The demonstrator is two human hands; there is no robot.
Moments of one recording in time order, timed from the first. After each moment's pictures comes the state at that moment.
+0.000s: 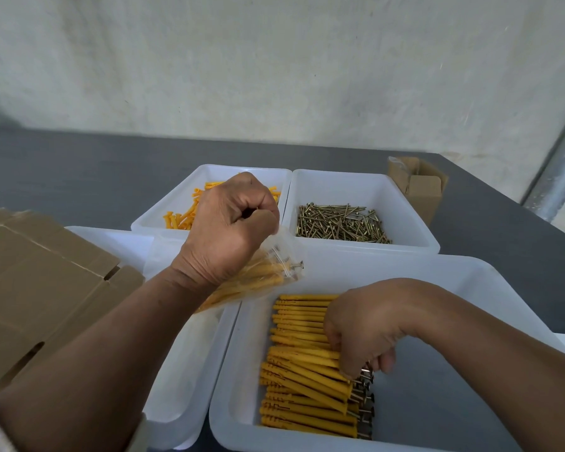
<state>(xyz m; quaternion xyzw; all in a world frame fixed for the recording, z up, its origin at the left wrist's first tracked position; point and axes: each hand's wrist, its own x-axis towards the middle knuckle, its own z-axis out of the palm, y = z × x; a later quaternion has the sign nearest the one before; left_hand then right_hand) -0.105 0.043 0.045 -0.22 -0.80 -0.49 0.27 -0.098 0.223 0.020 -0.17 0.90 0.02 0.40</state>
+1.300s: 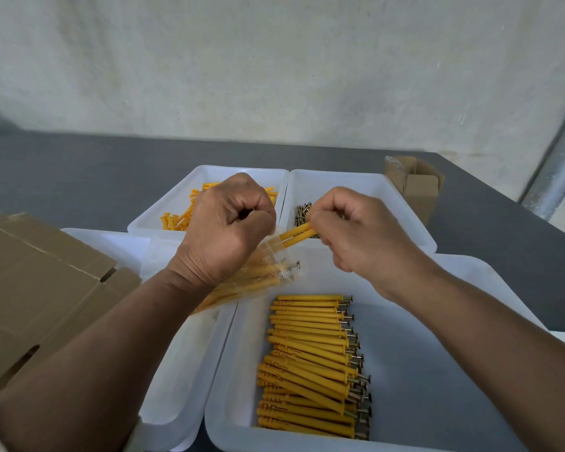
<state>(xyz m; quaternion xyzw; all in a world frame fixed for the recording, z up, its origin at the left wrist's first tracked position) -0.107 0.043 0.043 -0.24 -0.80 -0.48 0.28 -0.112 0.223 0.040 -0.16 0.82 -0.53 -0.09</state>
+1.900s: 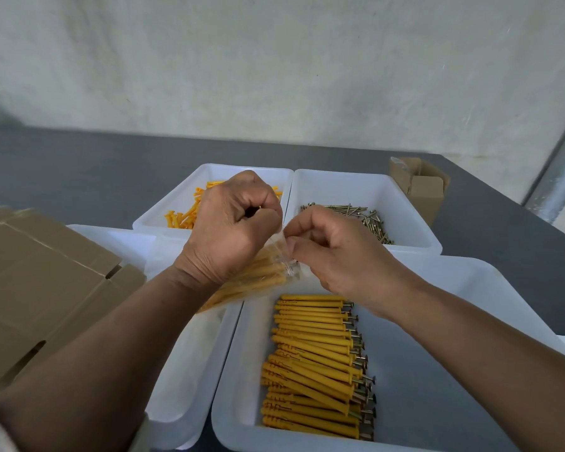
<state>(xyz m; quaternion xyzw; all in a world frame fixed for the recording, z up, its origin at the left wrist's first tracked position) -0.103 0.043 0.046 -0.23 -0.80 -0.47 0.28 -0.099 0.207 0.033 -0.24 0.81 -0.53 -0.01</state>
